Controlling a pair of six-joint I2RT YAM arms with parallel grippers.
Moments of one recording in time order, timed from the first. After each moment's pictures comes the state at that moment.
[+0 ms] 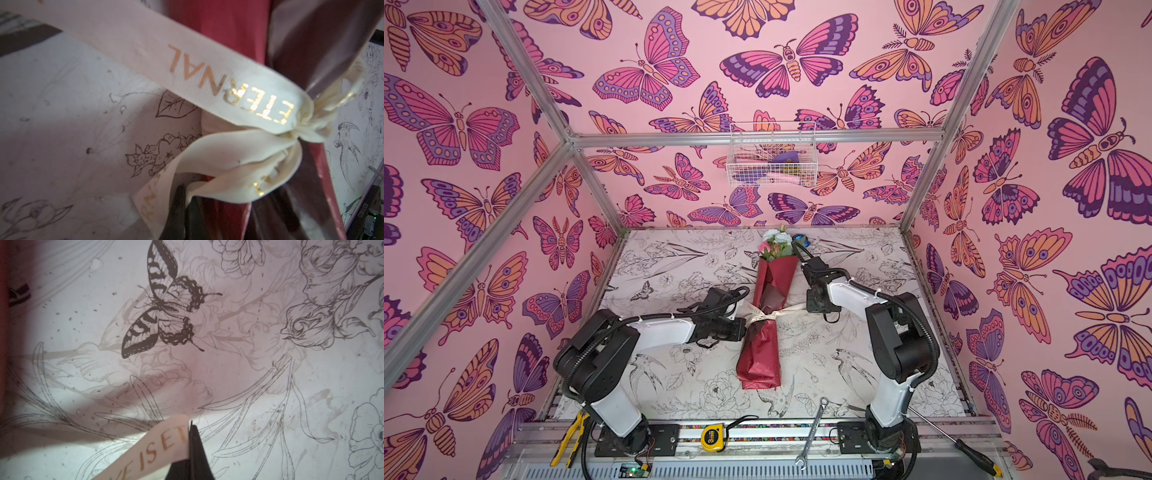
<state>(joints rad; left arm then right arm) -0.60 1.72 0.82 -0.10 0.27 -0.47 0.39 1.79 1.14 -0.60 0.24 0.44</state>
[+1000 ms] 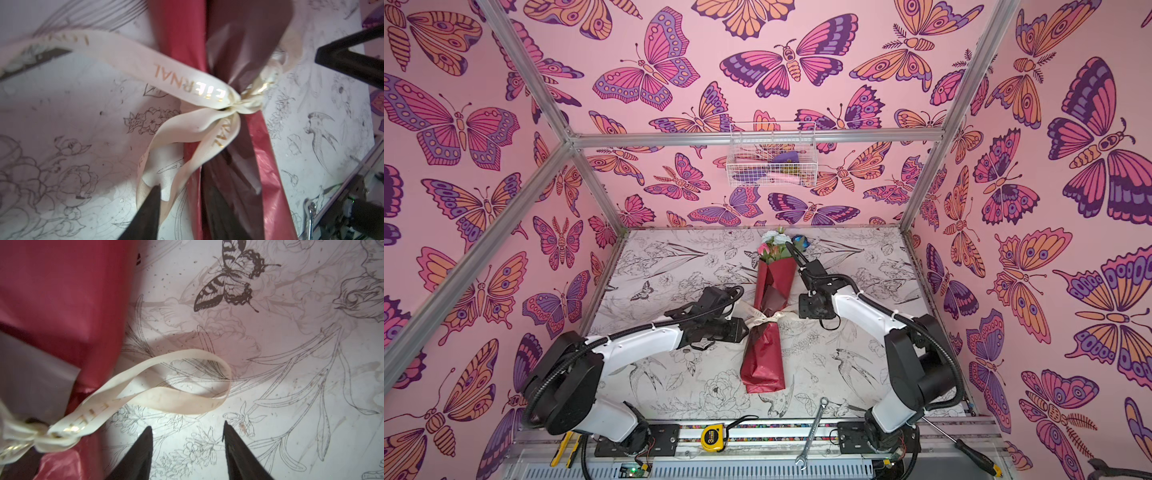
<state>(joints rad) -0.66 1.49 0.84 -0.27 0.22 -0.51 0.47 1.56 1.05 -0.66 0.06 0.47</state>
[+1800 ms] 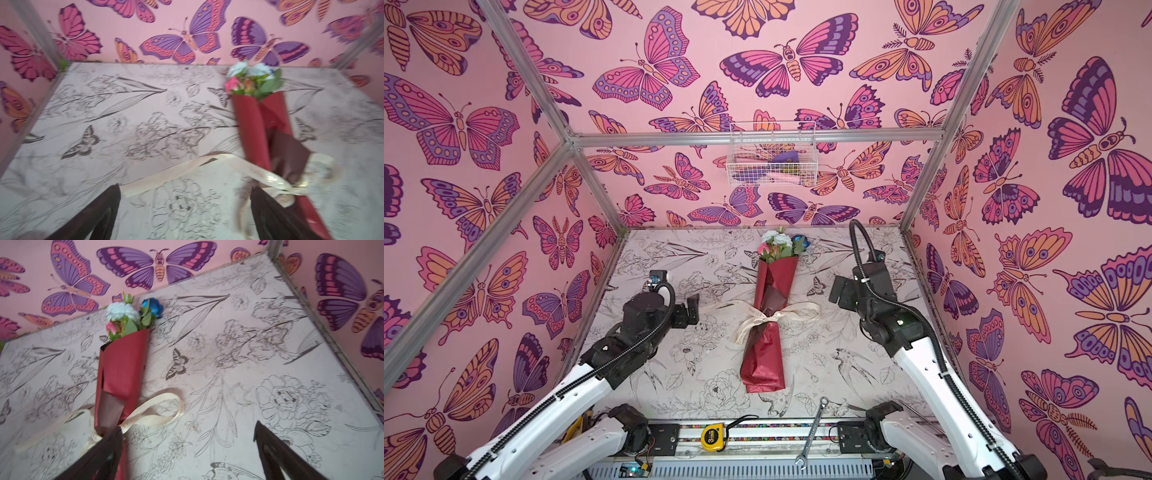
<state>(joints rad) -0.50 0.85 0.61 -0.26 -0.40 -0.24 0.32 0.95 0.98 -0.71 0.30 0.51</state>
